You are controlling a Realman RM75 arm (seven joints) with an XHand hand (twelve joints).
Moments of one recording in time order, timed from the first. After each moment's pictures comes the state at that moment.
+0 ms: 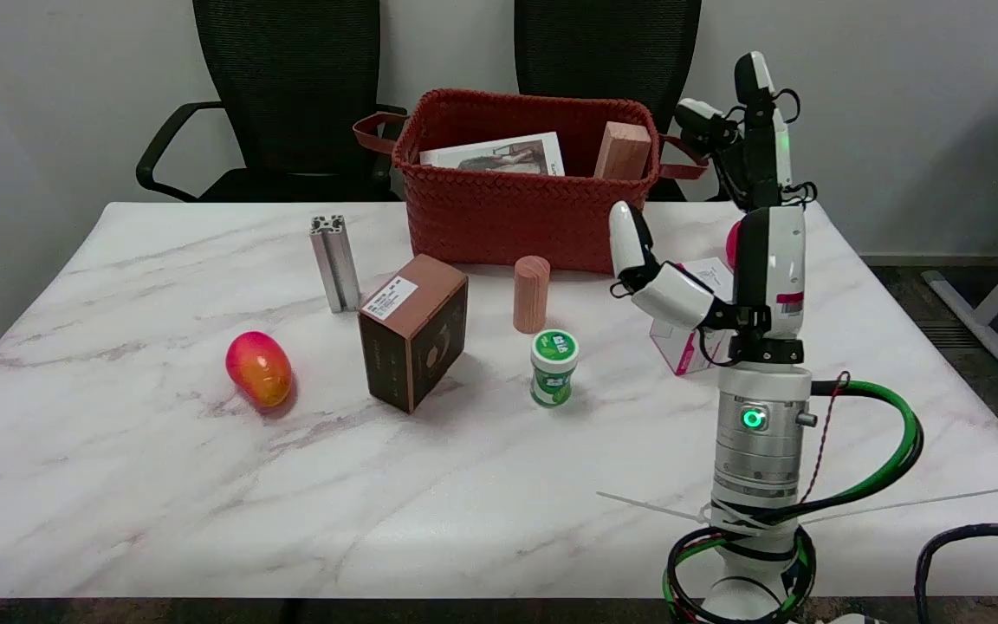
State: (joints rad) arm -0.03 -1.14 -2.32 1.54 0.92 1.57 0.20
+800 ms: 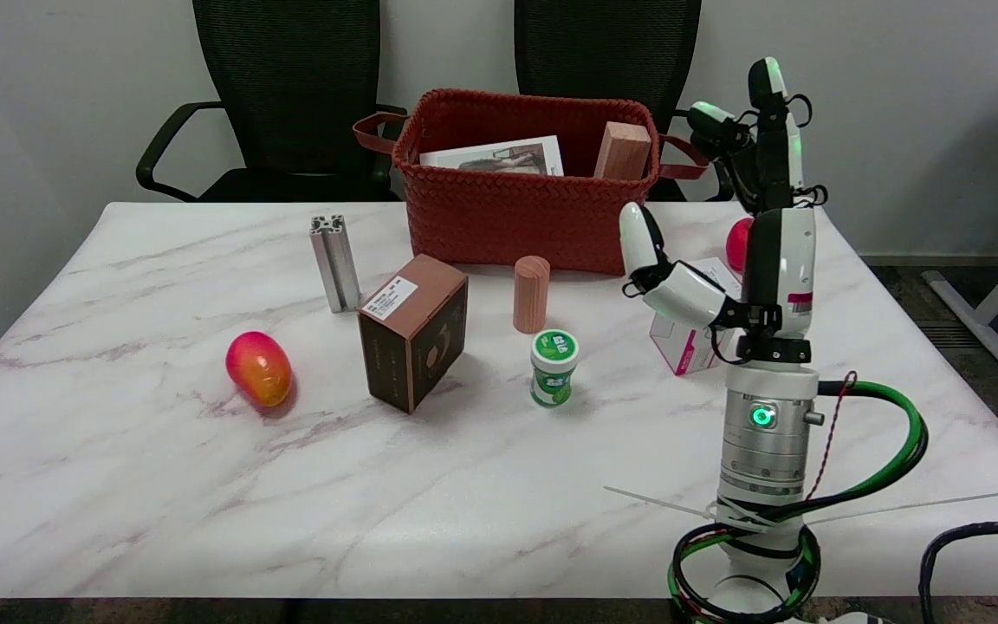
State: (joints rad) arm -0.03 -1.13 -2.32 1.53 0.95 1.58 0.25
